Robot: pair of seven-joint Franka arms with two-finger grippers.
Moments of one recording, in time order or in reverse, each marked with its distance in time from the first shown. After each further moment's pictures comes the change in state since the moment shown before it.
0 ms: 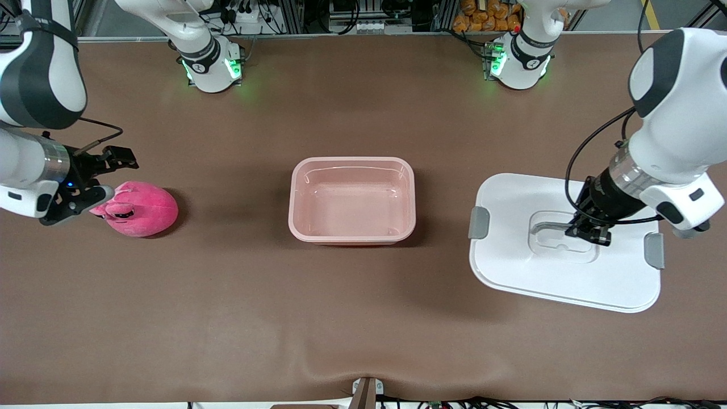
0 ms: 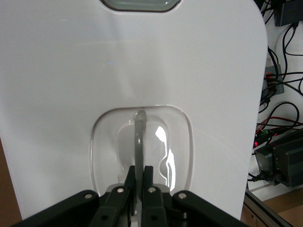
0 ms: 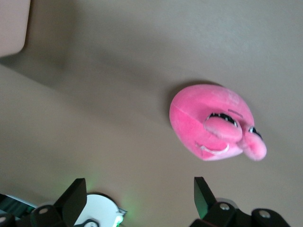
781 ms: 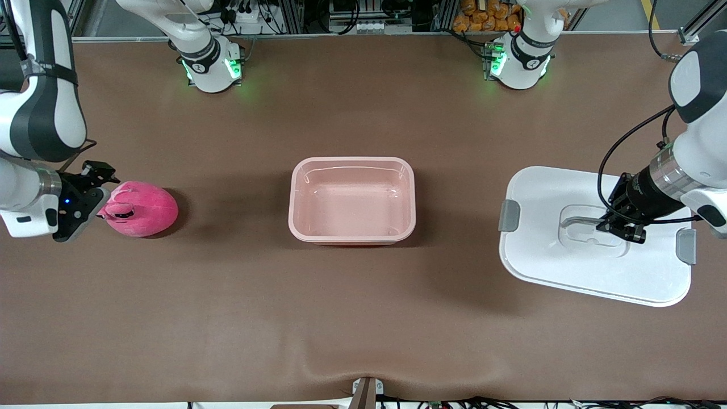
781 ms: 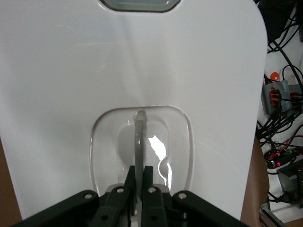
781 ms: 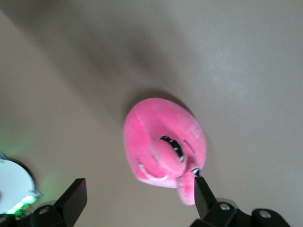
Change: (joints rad) left arm 0.083 -0.007 0.003 -0.016 0.000 -0.063 0.088; right arm -0.075 0.076 -0.018 -0.041 -0.064 0.190 -0.554
